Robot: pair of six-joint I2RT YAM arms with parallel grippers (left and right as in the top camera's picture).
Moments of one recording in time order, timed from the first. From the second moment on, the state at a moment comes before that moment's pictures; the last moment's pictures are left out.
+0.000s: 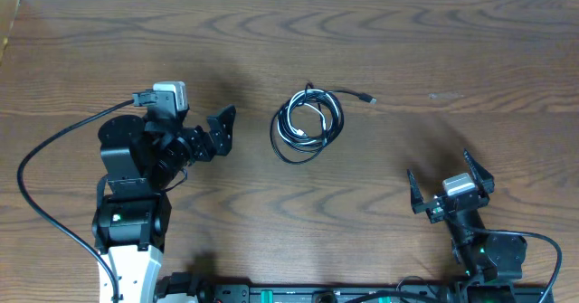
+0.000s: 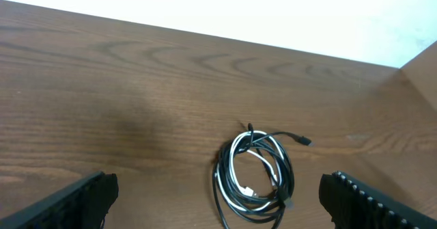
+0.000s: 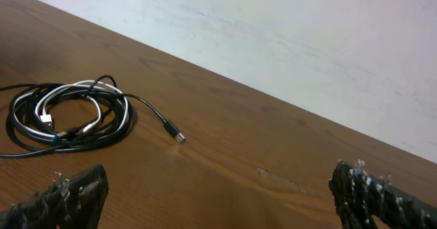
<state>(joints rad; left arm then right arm) 0.06 0.90 0.76 -0.33 0.44 -0.20 0.02 0.02 0.01 -0.05 -0.26 -0.28</state>
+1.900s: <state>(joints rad) 0.06 0.98 0.88 -0.36 0.44 -0.24 0.02 0.02 0.01 -0.05 -0.26 -0.28</state>
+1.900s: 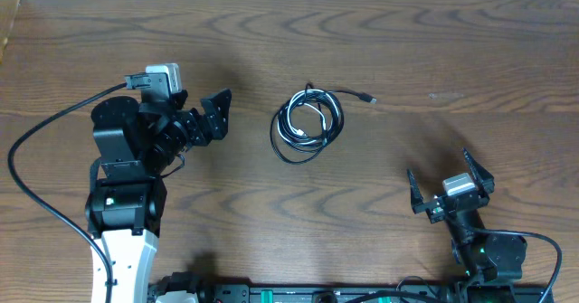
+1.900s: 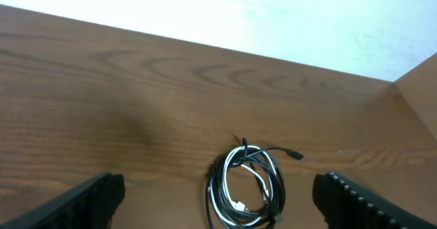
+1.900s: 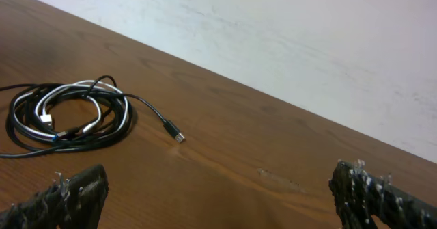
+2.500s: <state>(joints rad) 0.01 1.20 1.13 -0.55 0.27 -0.22 0.02 0.02 0.01 -0.05 -0.26 -0.28</state>
